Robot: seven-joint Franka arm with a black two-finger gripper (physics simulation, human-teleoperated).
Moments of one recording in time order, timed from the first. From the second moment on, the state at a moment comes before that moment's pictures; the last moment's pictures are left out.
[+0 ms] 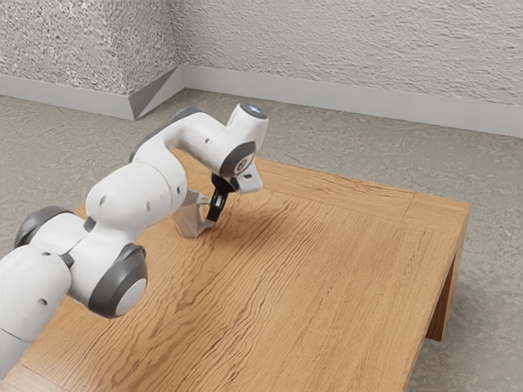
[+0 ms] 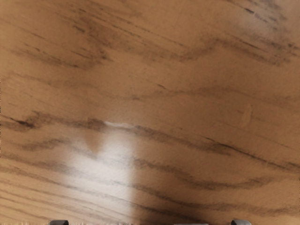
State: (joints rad) arm -0.20 1.17 0.42 -0.71 0.04 1.70 1.18
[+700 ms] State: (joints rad) arm -0.20 1.17 0.44 -0.71 0.03 1.69 1.07
